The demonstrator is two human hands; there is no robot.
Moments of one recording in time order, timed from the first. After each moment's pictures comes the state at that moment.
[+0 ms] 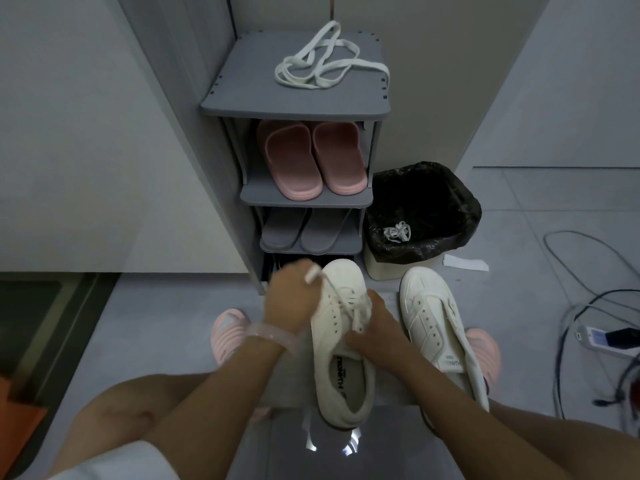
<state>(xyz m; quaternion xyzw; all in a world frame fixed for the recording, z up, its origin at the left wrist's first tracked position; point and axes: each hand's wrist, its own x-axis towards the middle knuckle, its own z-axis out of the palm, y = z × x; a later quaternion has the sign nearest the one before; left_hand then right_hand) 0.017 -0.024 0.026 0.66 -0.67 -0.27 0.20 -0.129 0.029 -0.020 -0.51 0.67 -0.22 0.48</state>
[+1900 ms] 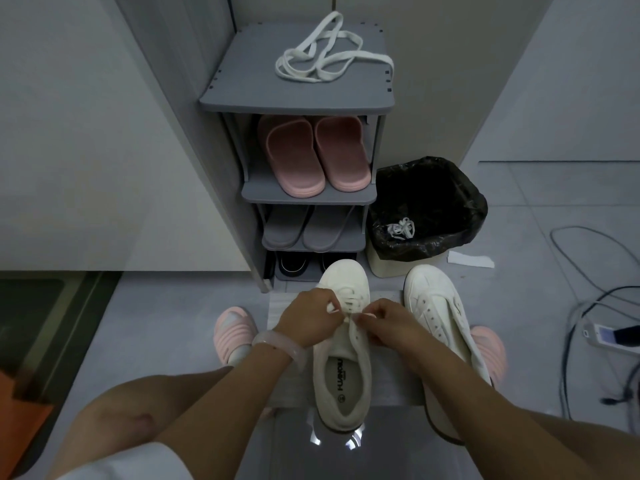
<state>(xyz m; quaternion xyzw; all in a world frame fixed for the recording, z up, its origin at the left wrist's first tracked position) 0.013 -0.017 -0.009 0.59 -0.71 -0.39 0.07 -0.140 0.014 -0.012 -0.41 0.69 -0.20 0.56</state>
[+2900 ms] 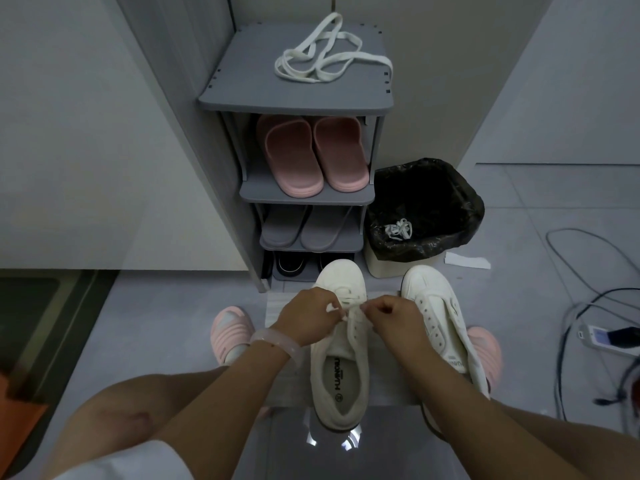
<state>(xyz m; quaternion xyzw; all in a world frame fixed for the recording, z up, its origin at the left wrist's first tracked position) 0.013 -0.020 -0.012 0.57 -0.73 -0.37 0.05 -0.136 0.023 -0.008 -0.43 0.73 -0.31 0.43</state>
